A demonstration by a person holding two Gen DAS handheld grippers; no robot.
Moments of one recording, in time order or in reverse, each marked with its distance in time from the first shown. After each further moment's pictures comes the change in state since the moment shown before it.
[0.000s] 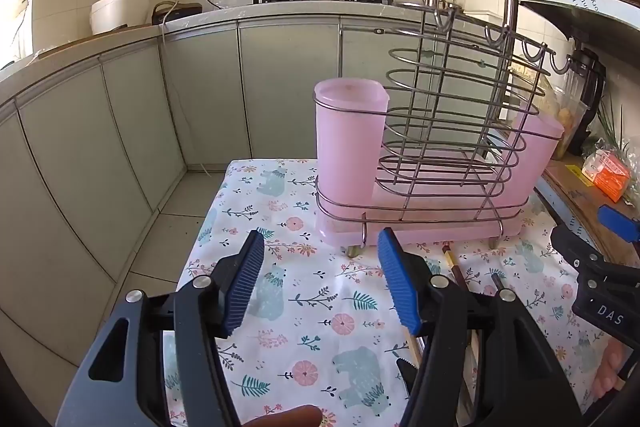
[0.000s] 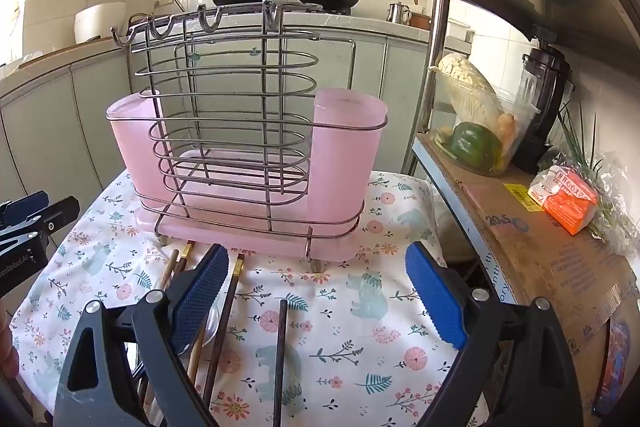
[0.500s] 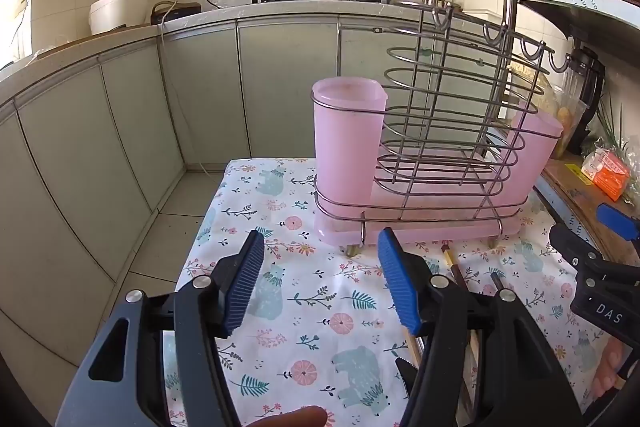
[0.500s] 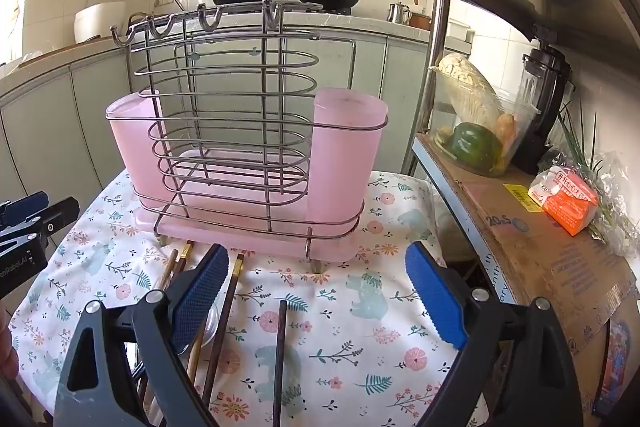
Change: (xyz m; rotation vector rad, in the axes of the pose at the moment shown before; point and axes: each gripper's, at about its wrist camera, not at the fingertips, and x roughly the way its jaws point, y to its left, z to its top) left arm -0.002 0.000 0.000 0.000 -0.001 0.006; right arm 0.001 0.000 0.000 0.000 0.001 0.001
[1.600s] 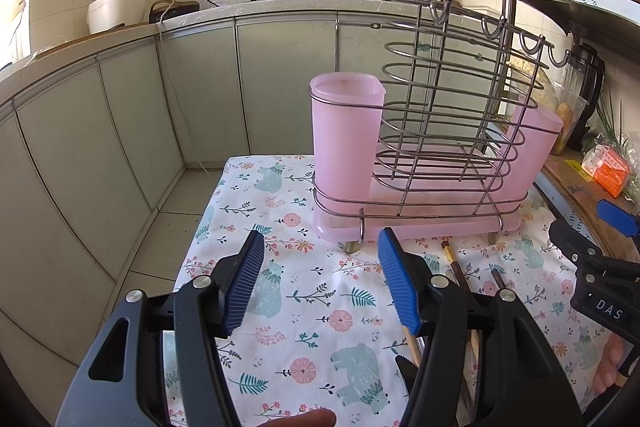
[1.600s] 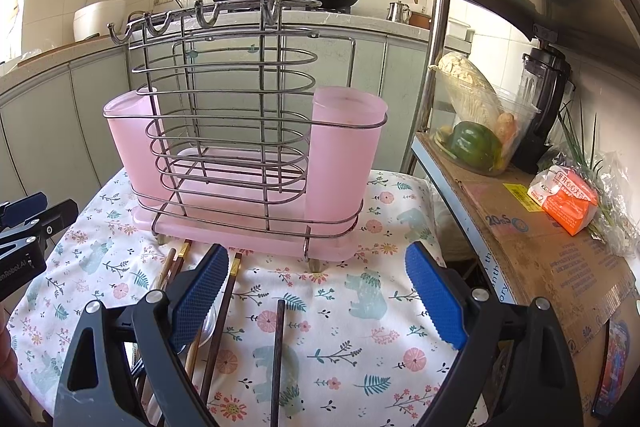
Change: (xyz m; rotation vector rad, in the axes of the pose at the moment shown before) left arm 0.009 -0.007 -0.008 0.003 0.010 -0.004; right arm 0.001 -0.001 -0.001 -0.001 0.002 -0.002
